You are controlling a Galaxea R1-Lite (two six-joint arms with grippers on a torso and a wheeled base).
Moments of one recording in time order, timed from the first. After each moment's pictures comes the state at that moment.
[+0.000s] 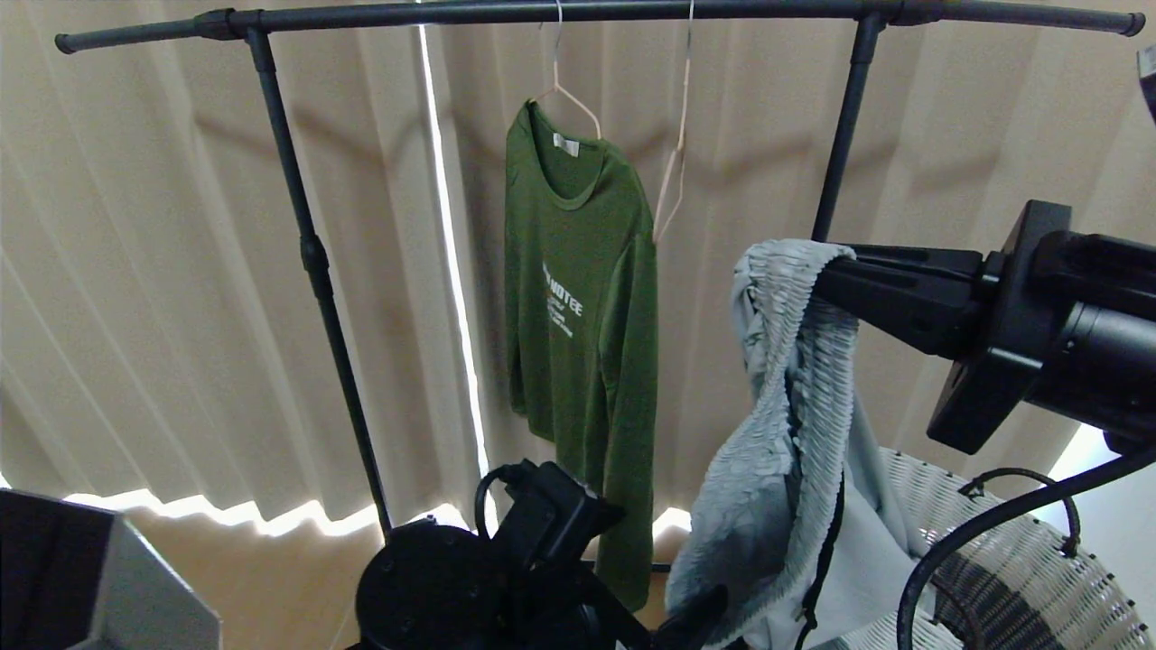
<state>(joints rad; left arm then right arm) -0.97 1.97 -0.42 -1.37 0.03 -0.15 0.76 1.30 -0.86 -0.44 0.06 -0.21</state>
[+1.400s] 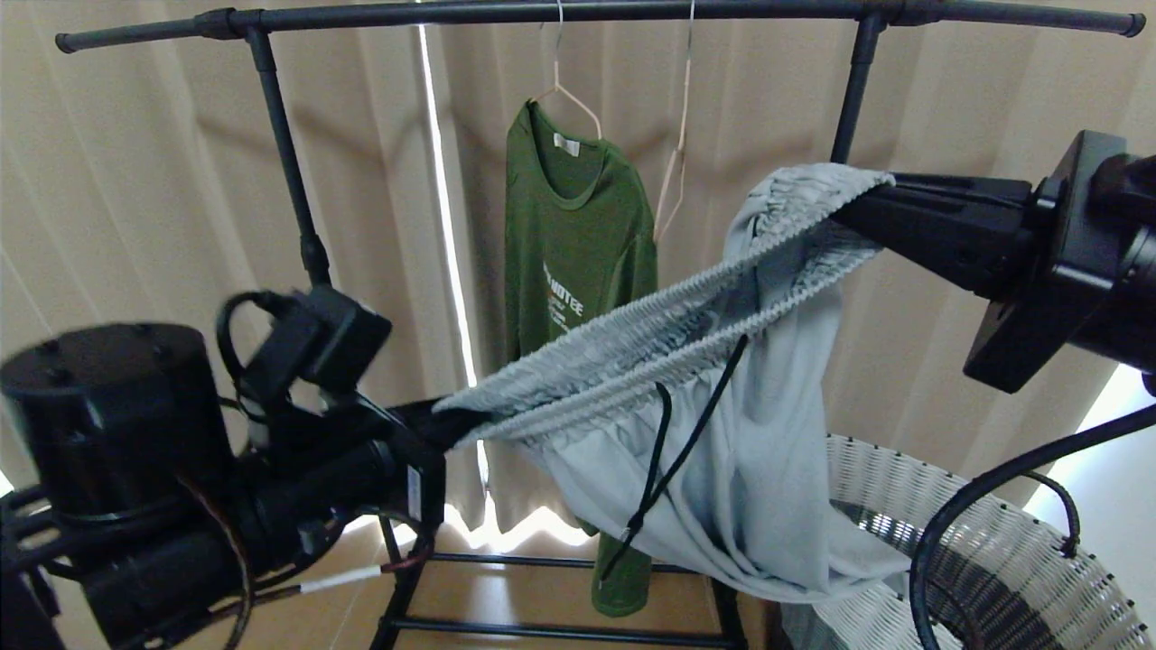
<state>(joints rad) -0.62 1.44 -0.57 -0.70 -0.01 0.06 0.73 1.30 -0.94 -0.44 0.07 -0.21</state>
